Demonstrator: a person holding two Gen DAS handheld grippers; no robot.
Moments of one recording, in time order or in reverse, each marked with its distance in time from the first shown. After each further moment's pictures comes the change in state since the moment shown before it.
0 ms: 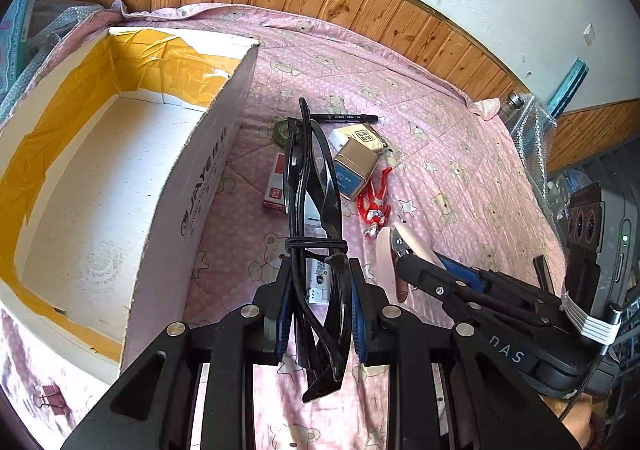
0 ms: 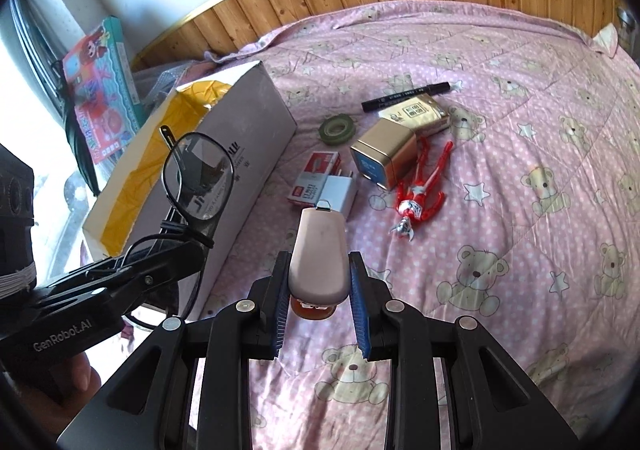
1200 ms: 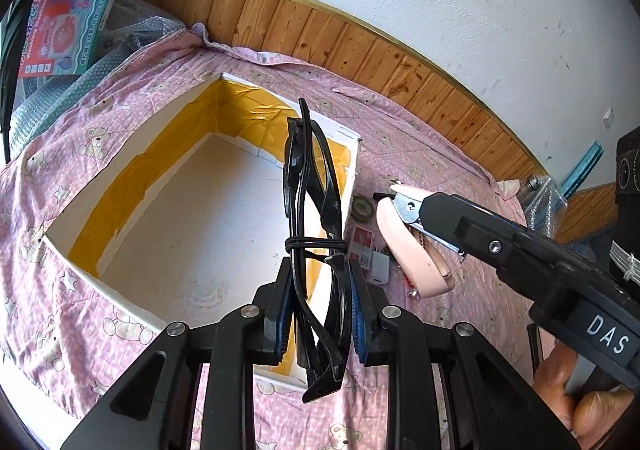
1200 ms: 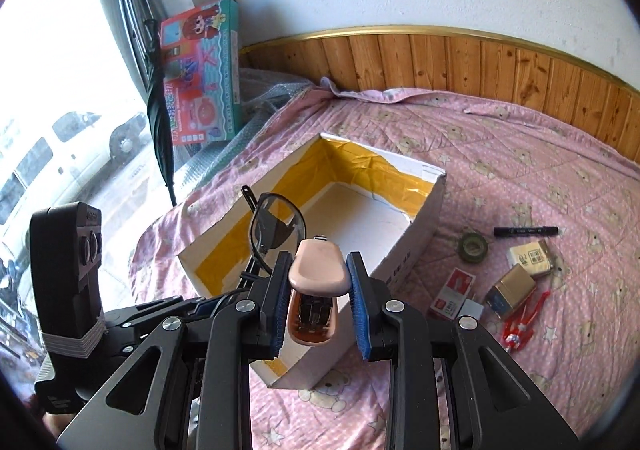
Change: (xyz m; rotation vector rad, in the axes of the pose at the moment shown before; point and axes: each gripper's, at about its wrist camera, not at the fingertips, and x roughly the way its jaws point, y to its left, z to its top) left arm -0.088 0.091 0.018 -0.175 -0.182 0.034; right arm -0.018 0.170 0.072 -0.310 -0.075 0.137
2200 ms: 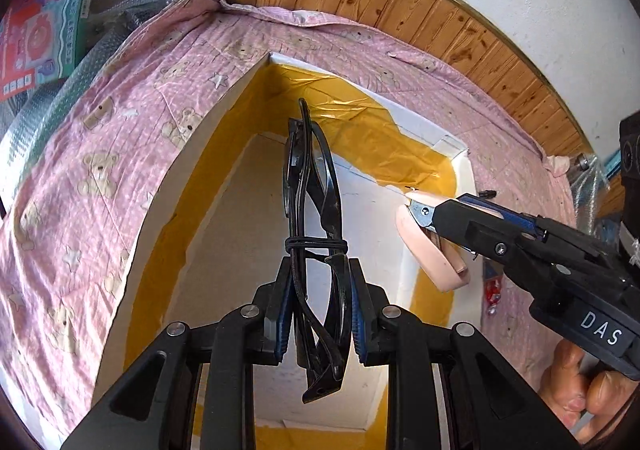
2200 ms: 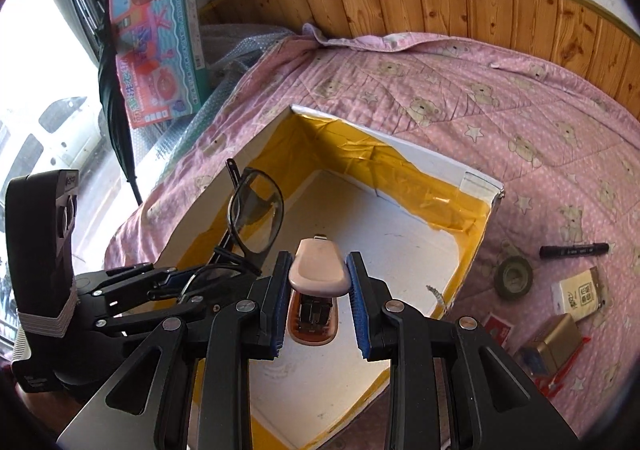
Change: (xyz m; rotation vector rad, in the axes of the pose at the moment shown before) left arm 0.091 0.068 0.087 0.077 0.211 0.132; right arm 0.148 -0.036 0.061 0.069 0.215 -0.001
